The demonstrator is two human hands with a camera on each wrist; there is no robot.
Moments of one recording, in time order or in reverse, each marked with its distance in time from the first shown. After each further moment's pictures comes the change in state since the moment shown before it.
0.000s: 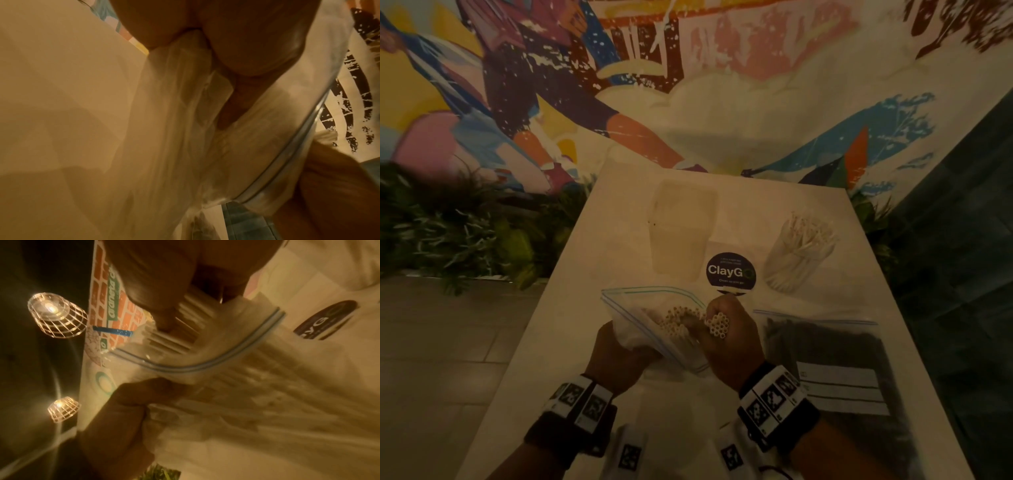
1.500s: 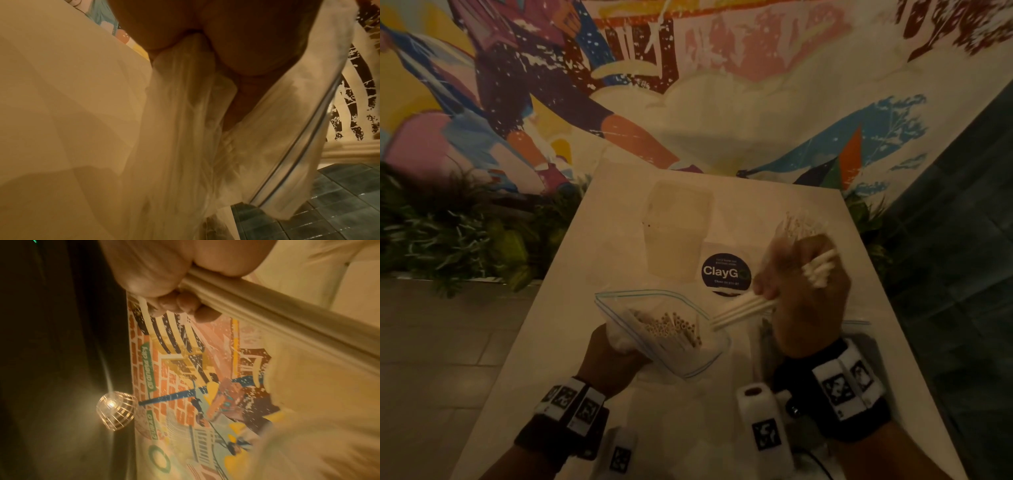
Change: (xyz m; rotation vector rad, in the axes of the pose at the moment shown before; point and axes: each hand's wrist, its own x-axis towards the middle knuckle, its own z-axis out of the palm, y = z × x) left_hand 0.004 -0.014 -0.012 0.228 -0.086 0.039; right_hand 0.040 -0.074 -0.078 0.666 0.379 -0.078
